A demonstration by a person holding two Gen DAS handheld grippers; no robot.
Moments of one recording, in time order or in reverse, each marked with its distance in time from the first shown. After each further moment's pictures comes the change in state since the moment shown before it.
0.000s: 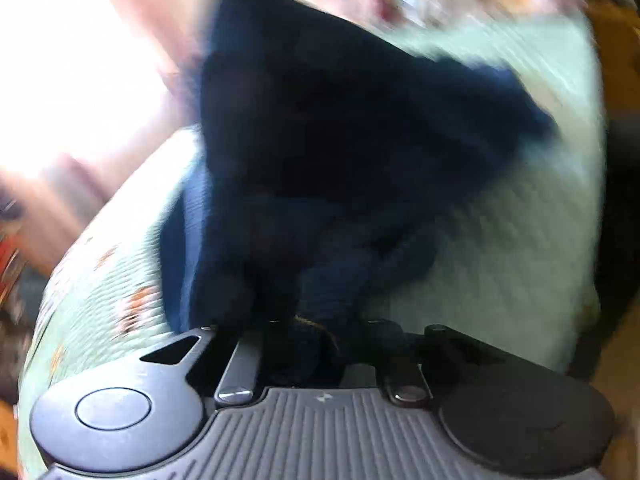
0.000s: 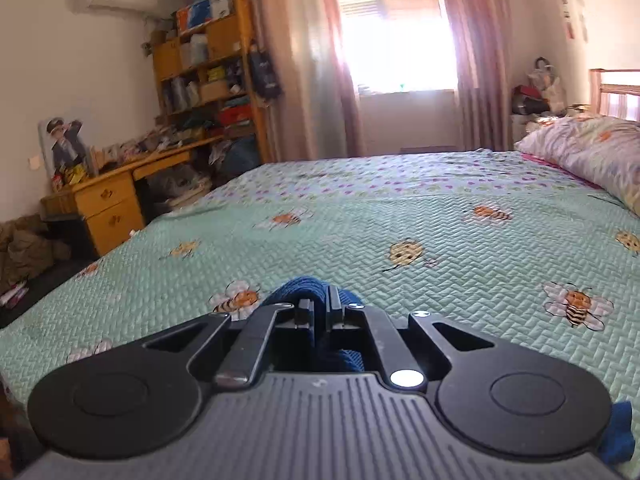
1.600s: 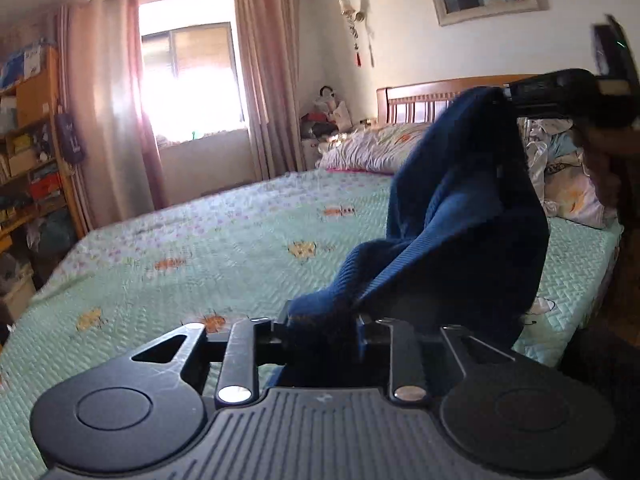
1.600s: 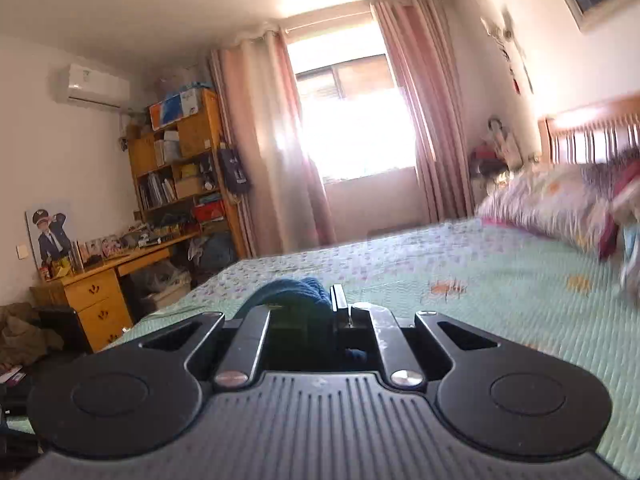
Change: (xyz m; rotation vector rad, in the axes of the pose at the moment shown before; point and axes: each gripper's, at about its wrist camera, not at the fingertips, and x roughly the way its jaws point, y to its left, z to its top) left arm -0.152 0.091 -0.008 -0.369 -0.244 0.006; right arm -0.087 -0.025 0.043 0.024 -0.168 -0.046
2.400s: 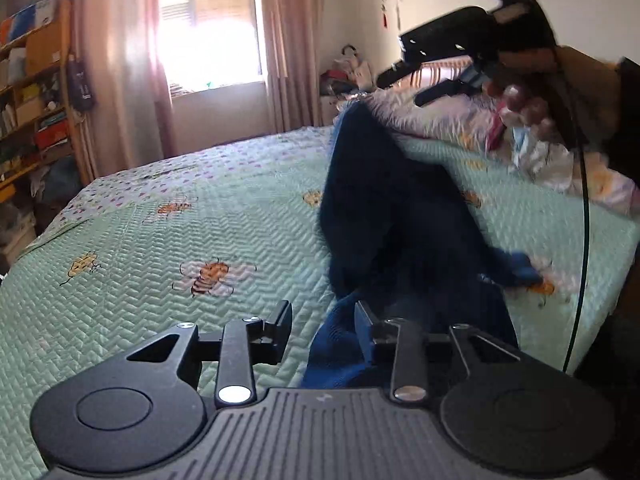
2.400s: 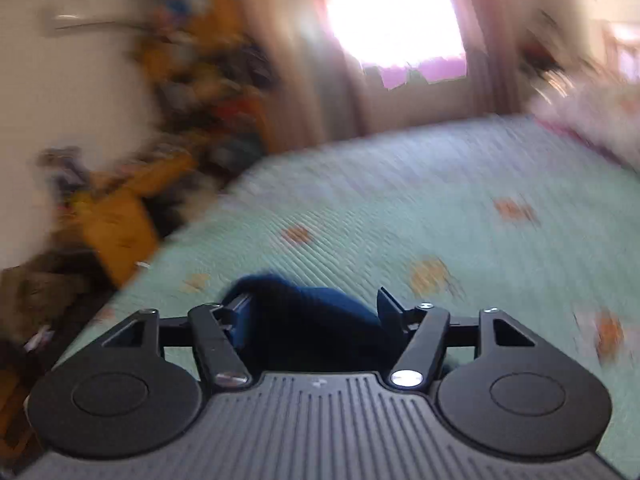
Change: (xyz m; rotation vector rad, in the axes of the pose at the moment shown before) left arm 0.056 0.026 -0.030 -0.068 0.121 0.023; right arm 0.147 0.023 0.015 0.128 0.307 0.057
